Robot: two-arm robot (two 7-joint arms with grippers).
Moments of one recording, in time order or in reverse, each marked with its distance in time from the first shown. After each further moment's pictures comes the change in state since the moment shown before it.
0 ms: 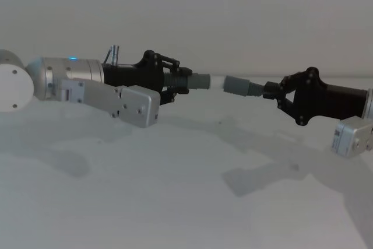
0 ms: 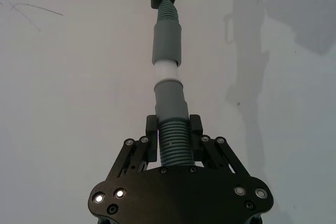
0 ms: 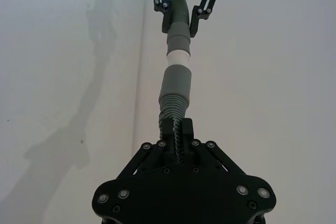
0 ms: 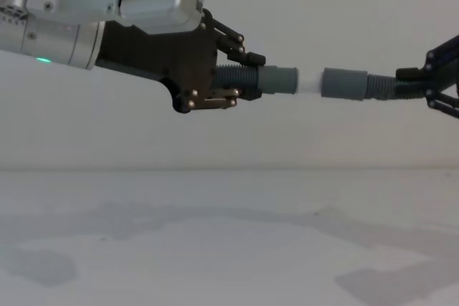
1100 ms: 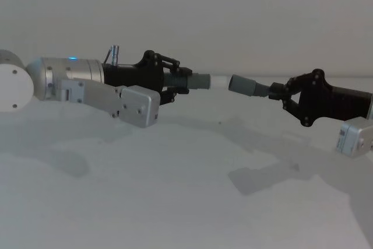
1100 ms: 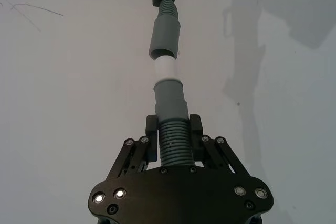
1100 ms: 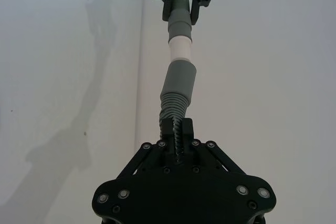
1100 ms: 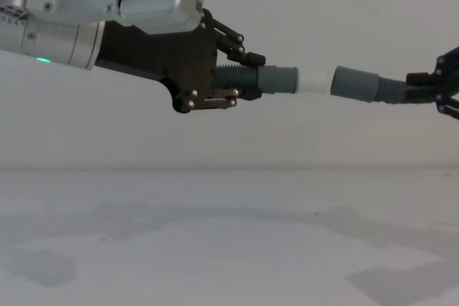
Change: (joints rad) left arm 0.000 0.000 0.000 0.000 0.000 0.000 0.000; right arm -0.012 -0.009 0.030 0.031 0.002 -0.014 0.009
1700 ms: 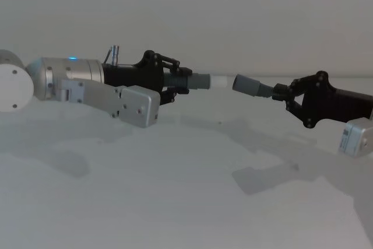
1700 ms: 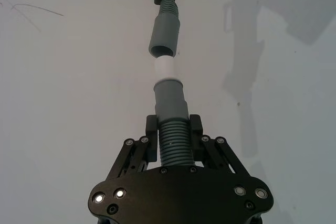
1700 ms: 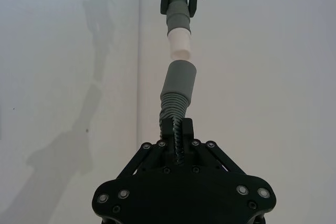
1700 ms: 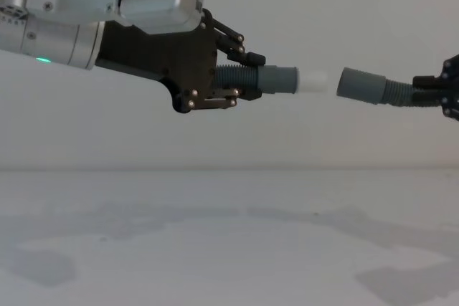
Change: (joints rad) left arm 0.000 0.000 0.000 0.000 0.000 0.000 0.000; right arm -0.015 -0.006 0.020 0.017 0.015 -0.003 0.003
